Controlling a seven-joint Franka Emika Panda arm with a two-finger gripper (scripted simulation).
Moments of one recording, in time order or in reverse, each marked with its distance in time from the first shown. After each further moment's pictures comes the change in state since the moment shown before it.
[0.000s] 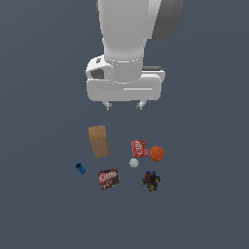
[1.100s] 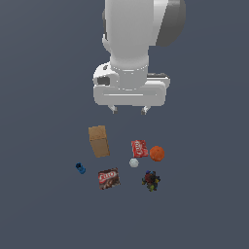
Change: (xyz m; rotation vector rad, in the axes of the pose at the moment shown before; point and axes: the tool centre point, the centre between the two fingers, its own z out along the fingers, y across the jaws) arm 0.002 -0.016 0.016 0.024 -0.009 0.065
